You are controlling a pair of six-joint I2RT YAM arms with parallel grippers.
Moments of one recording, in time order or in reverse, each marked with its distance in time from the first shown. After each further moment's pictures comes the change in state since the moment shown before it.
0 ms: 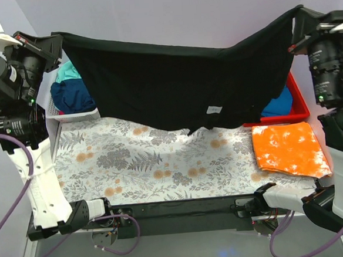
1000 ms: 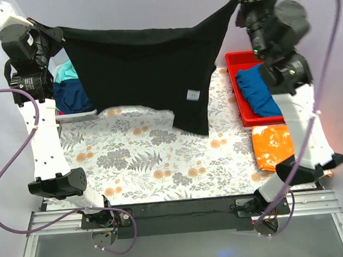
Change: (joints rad) left arm 0.000 0.293 0.102 -0.014 -0.208 -0.019; right arm -0.006 0.422 0.177 0.100 -0.059 -0.134
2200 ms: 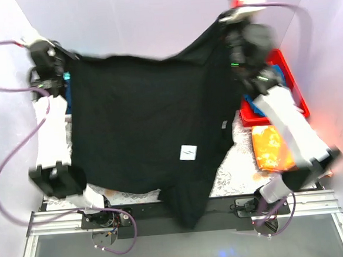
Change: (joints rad) left arm -0.001 -0.048 -0.318 0.152 -0.048 -0.008; right arm -0.001 -0.159 -0.452 0.348 0.010 0.034
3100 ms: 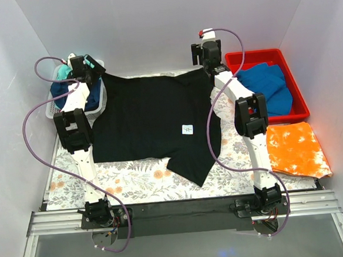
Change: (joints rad) left arm -0.012 0.798 0.204 0.197 -0.004 -0.042; right arm -0.181 0.999 0.352 0.089 -0.084 0.119
